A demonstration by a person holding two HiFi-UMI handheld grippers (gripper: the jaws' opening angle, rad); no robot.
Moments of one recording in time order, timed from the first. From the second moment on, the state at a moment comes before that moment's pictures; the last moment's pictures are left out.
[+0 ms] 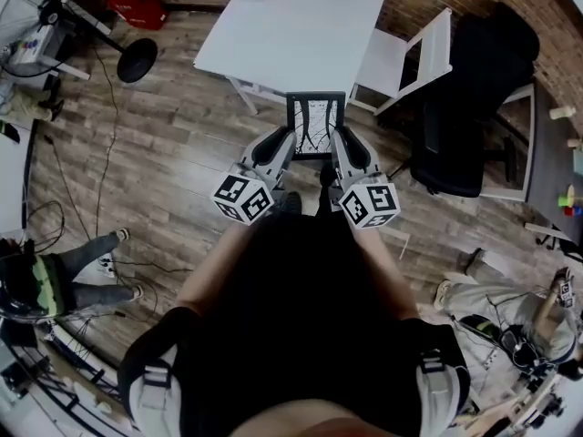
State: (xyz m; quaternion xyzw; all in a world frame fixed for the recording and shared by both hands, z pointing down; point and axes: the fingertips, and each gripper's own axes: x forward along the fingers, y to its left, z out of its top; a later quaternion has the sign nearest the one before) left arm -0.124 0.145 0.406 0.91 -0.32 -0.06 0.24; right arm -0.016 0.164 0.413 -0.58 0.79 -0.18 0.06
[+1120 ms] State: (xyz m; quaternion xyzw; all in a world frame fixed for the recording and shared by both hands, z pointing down) left arm -0.070 0.002 0.453 0.87 -0.42 -0.03 0.27; right arm 0.038 0.009 0.460 -0.50 0.83 -0.25 0.03
